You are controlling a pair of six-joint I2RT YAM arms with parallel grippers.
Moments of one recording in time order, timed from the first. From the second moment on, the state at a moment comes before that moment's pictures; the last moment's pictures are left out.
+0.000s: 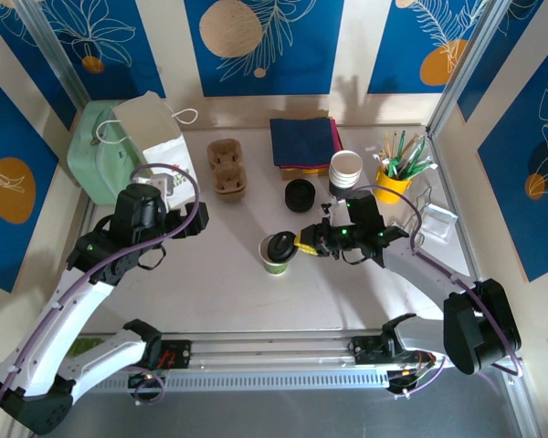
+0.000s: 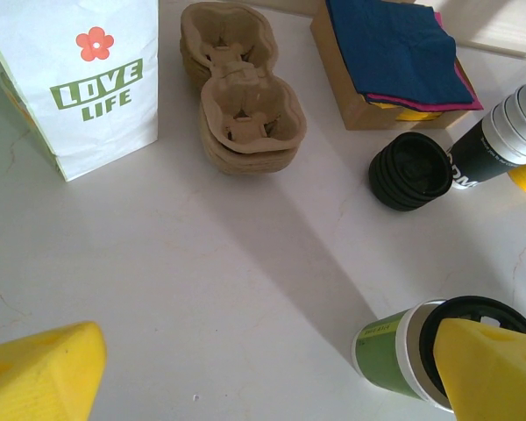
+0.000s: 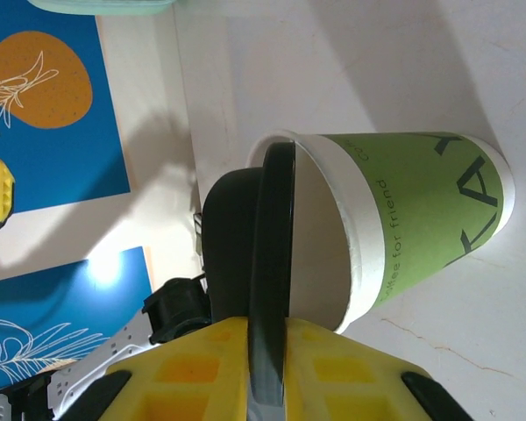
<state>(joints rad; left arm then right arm) -0.49 0.89 1.11 -0.86 -0.12 -0.47 0.39 1.23 0.67 -0.20 -0.86 0.93</state>
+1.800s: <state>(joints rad) -0.48 0.96 1.12 -0.86 -0.12 -0.48 0.32 1.25 0.75 -0.30 -0.81 0.79</state>
